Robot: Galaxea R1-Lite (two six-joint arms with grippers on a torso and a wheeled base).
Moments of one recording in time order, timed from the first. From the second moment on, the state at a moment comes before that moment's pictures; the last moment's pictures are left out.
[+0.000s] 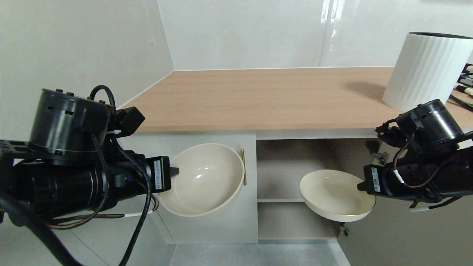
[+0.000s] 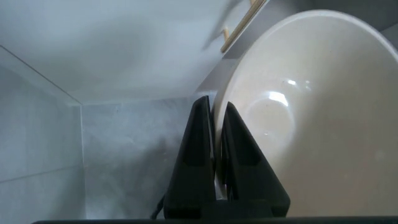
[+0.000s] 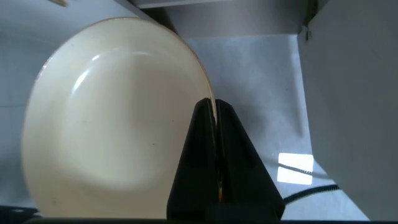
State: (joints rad) left arm -0.52 1.44 -0.93 0.09 0.14 -0.43; right arm 0.45 1.56 -1.03 0.32 -0.10 0.47
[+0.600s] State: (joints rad) left arm -0.52 1.44 -0.93 0.09 0.14 -0.43; right arm 0.45 1.58 -1.03 0.31 -0.10 0.47
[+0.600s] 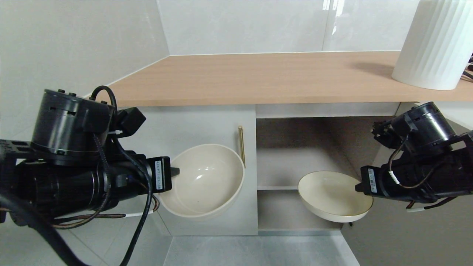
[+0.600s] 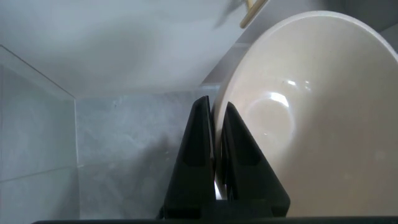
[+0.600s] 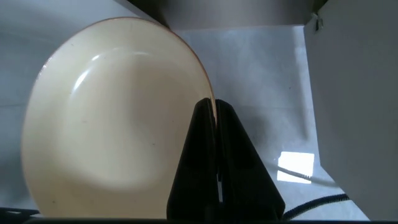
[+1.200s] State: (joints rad) left arm -0.52 1.44 -0.94 0.09 0.15 -0.43; right arm 0.44 1.75 -1.04 0.12 -0.10 0.47
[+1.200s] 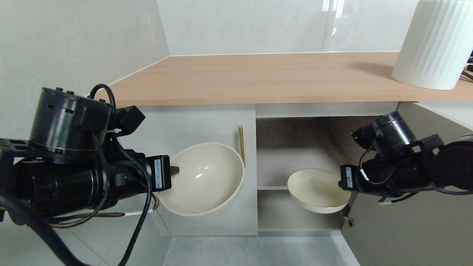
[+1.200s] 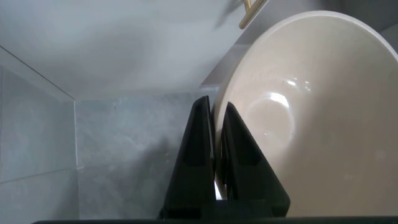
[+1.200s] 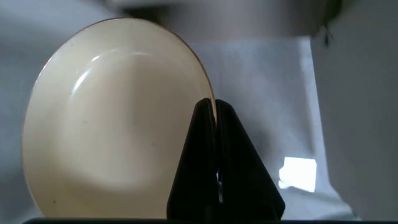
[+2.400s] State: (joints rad) left arm -0.51 1.46 -0.94 0.08 0.15 -0.42; right arm 0.31 2.50 -1.56 -0.22 -0.40 0.45
